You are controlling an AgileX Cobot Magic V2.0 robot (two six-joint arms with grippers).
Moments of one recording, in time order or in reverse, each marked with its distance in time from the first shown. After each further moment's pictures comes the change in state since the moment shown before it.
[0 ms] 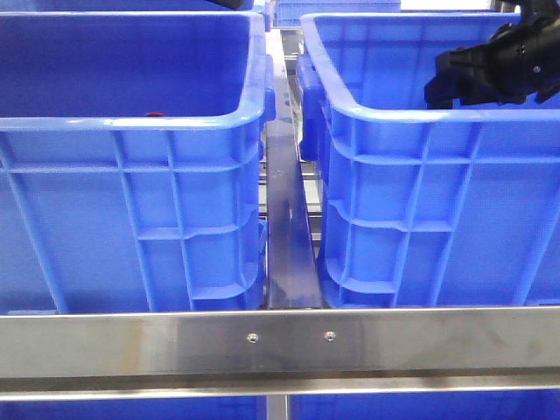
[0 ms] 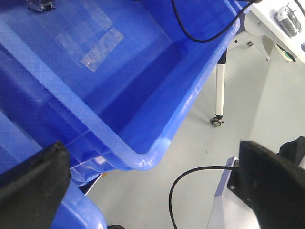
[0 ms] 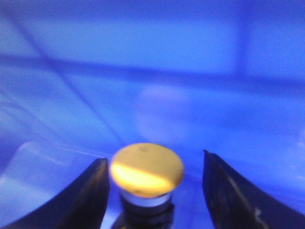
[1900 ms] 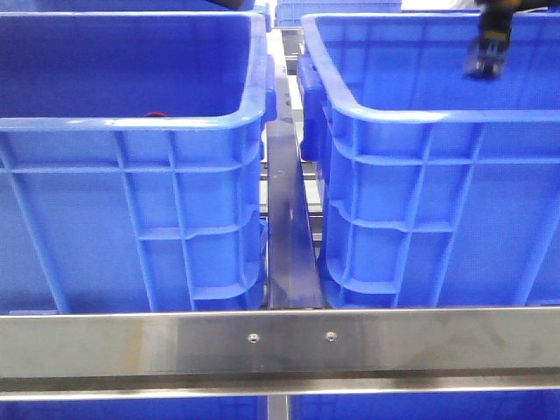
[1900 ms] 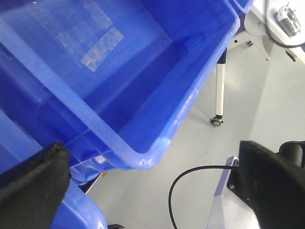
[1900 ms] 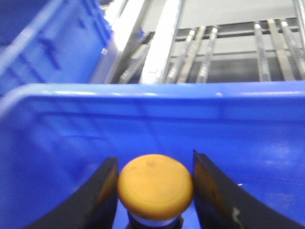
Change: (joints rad) left arm 0.000 0.000 0.000 0.000 0.002 0.000; right arm 0.000 -0.367 0.185 -0.141 -0.074 0.268
